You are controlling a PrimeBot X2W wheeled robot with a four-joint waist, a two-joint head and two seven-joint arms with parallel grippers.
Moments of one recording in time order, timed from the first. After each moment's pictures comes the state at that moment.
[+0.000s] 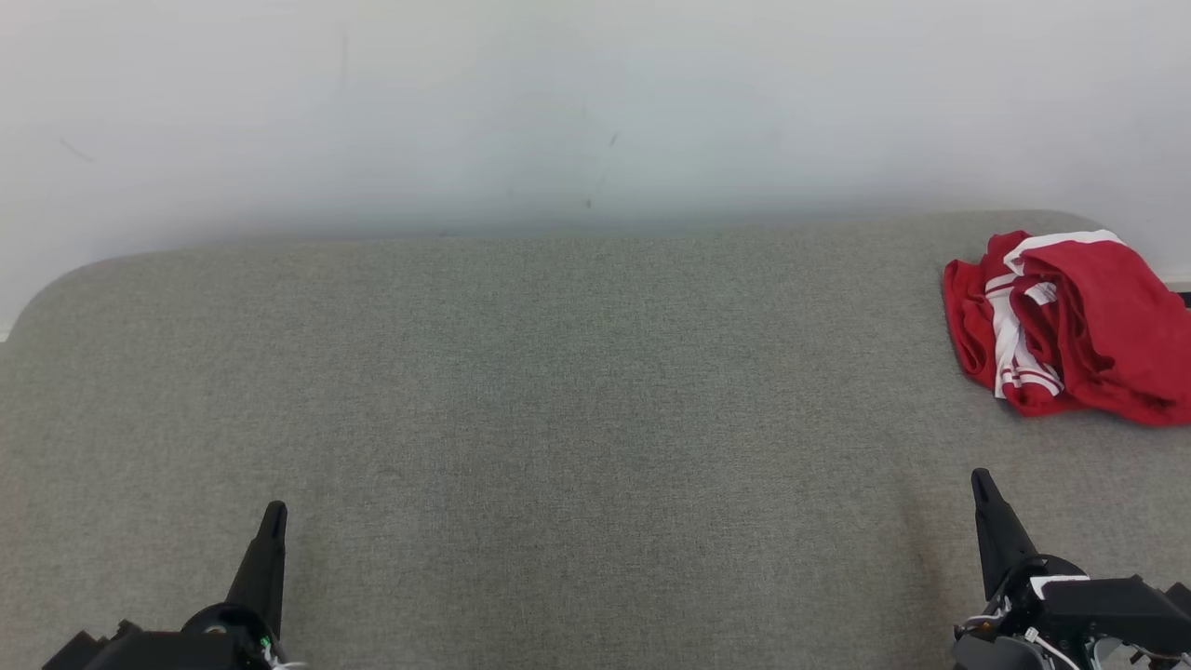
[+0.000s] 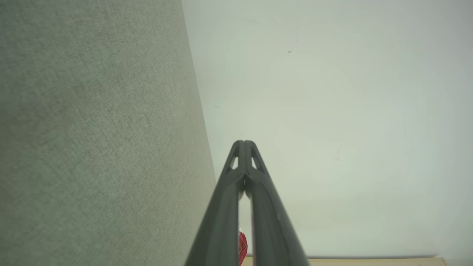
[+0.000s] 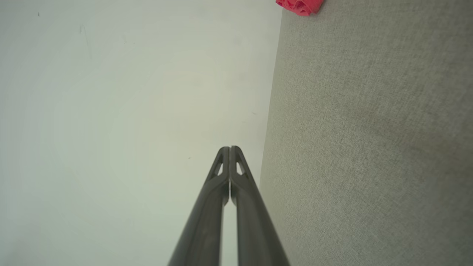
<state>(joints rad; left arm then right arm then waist) -0.10 0.05 0.11 0.24 -1.57 -0.13 0.11 -0.10 -0.06 -0.10 0.25 1.58 0.13 0.10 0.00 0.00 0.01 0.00</state>
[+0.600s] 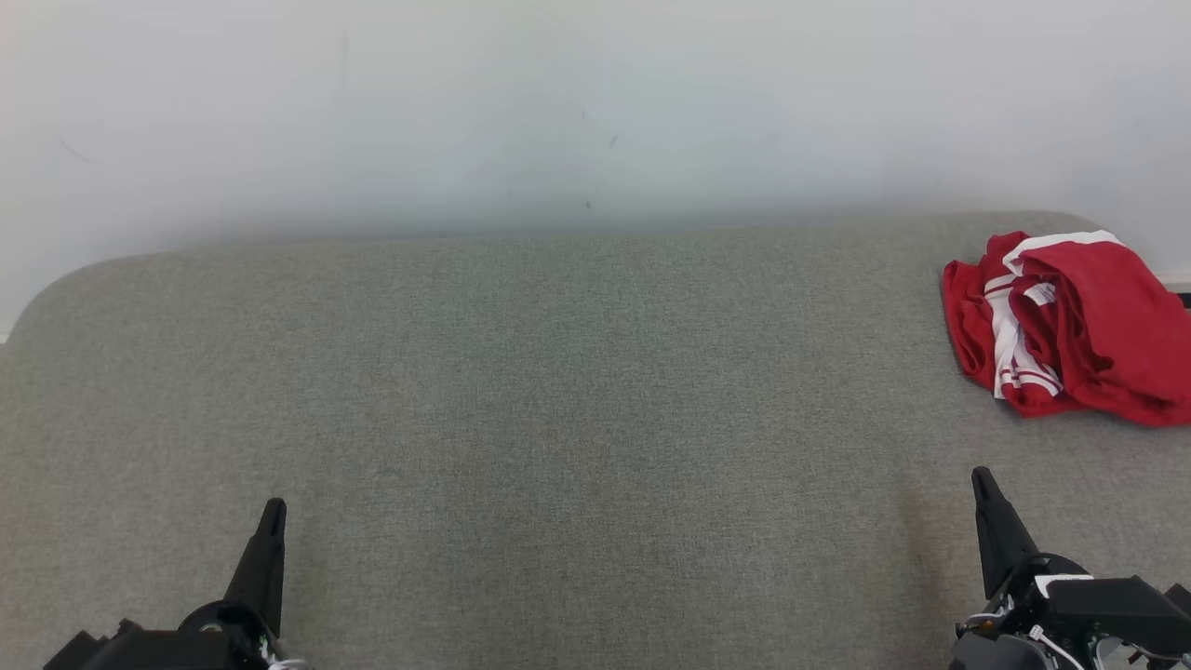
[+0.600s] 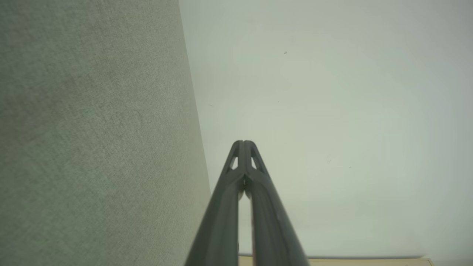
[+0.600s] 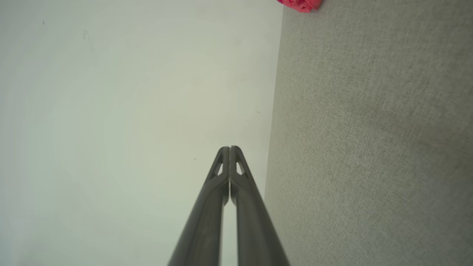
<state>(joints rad) -0.10 0.05 0.11 0.24 -1.61 -0.13 0.11 -0.10 -0.05 -0.11 0.25 1.62 0.13 0.11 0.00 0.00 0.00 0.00</state>
